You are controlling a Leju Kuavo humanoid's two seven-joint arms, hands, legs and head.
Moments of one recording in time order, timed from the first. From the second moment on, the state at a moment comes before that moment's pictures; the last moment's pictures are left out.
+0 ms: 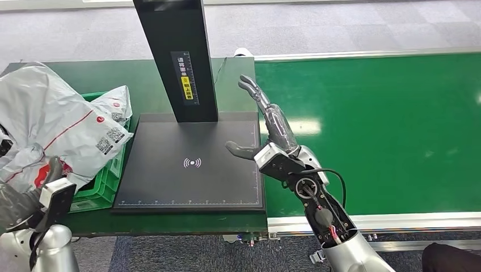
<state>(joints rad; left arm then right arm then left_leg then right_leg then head) -0.27 -0.13 0.55 -1.39 -0.81 0.70 -0.67 -0.52 0.06 0.49 -1.19 0.35 -0.01 -0.53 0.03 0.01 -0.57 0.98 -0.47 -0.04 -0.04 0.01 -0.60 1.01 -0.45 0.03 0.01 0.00</state>
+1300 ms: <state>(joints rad) -0.09 0.00 -0.15 -1.58 -0.22 0.02 -0.62 -0.55 0.03 0.51 -1.12 0.34 0.02 -0.53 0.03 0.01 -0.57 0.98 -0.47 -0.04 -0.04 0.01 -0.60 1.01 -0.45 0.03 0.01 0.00</state>
